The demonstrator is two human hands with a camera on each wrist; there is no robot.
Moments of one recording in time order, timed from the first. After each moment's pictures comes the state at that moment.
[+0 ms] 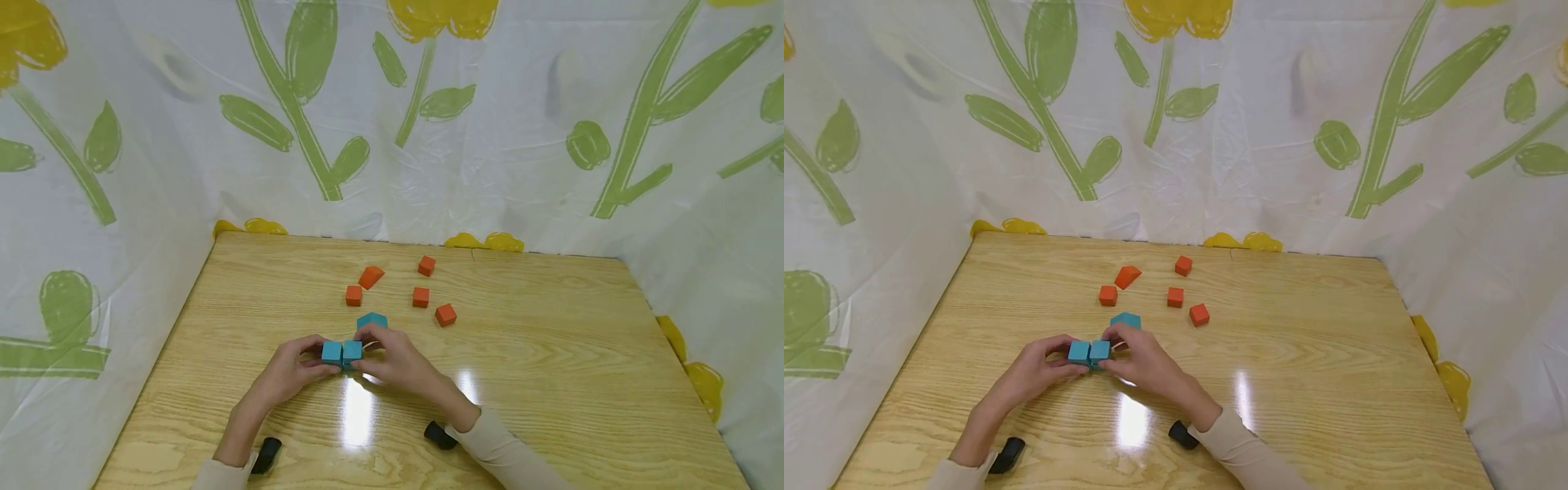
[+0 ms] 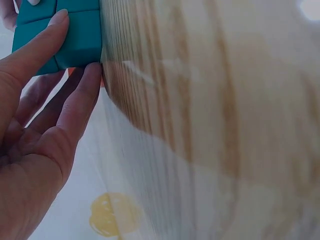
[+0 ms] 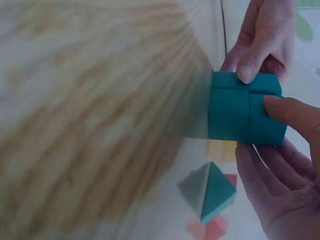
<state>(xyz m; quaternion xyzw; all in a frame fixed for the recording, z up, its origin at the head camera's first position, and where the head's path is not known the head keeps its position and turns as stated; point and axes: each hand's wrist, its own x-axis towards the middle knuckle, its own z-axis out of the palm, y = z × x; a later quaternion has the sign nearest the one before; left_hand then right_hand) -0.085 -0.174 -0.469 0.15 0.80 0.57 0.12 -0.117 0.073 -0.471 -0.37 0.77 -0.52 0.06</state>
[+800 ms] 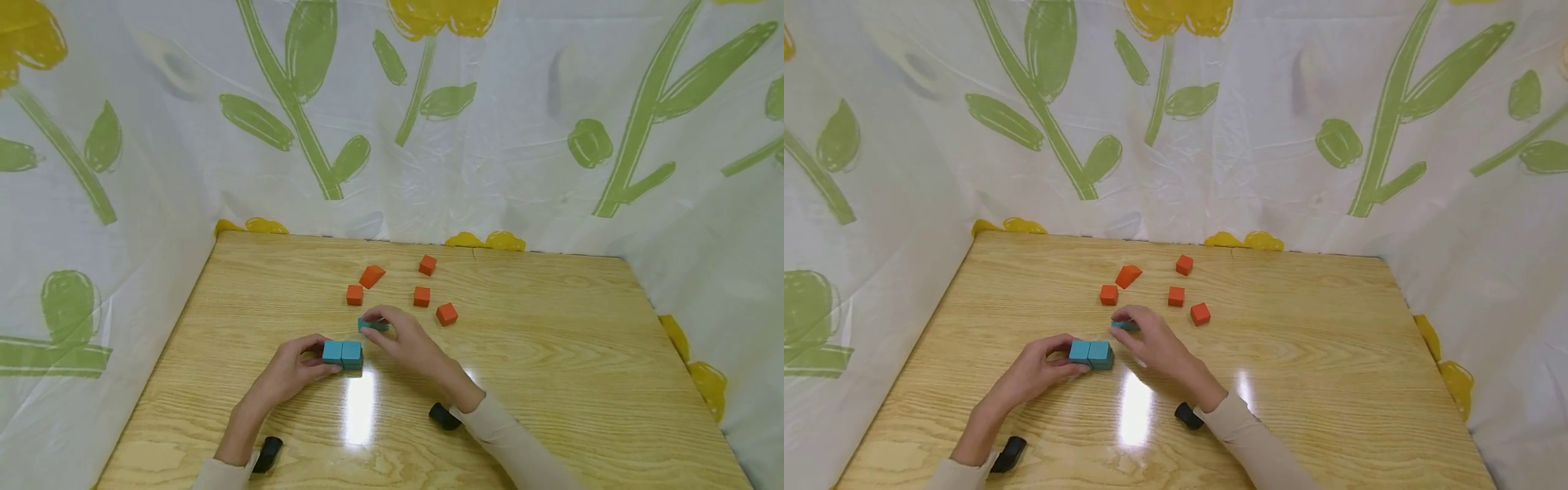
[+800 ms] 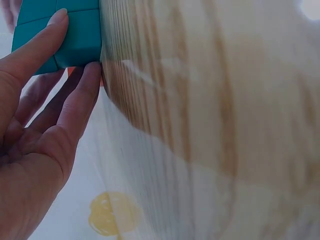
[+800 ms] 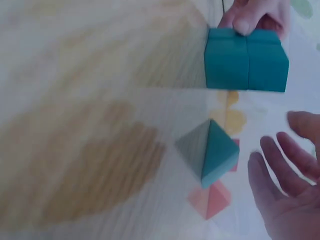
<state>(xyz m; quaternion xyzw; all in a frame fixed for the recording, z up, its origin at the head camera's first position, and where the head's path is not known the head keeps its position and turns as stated) -0.084 -0.175 -0.468 0.15 0.81 0.56 0.12 -0.142 0.083 -0.464 -0.35 0.80 -0.49 0.04</state>
